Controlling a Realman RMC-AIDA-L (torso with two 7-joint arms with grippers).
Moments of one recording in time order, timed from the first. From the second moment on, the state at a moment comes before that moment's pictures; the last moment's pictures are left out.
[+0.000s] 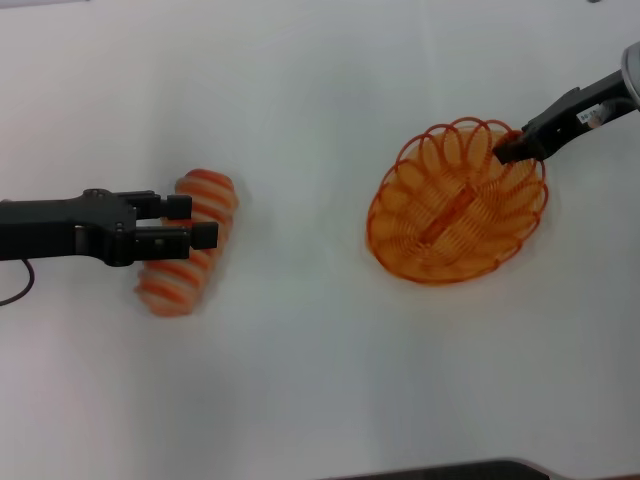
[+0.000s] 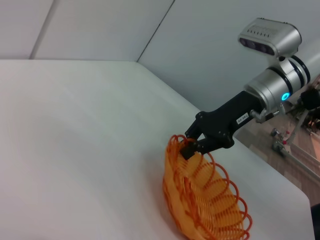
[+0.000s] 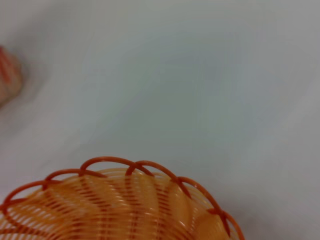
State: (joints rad) left arm -0.55 -2.11 0.52 0.77 2.28 1.77 -1.71; right arm 0.77 1.97 -0.79 -0.70 -2.62 -1.36 2.02
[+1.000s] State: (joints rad) left arm -0.60 -2.10 0.55 0.77 2.28 1.74 -1.71; right arm 0.63 1.99 -0.54 -0.54 -2.33 -1.30 2.26
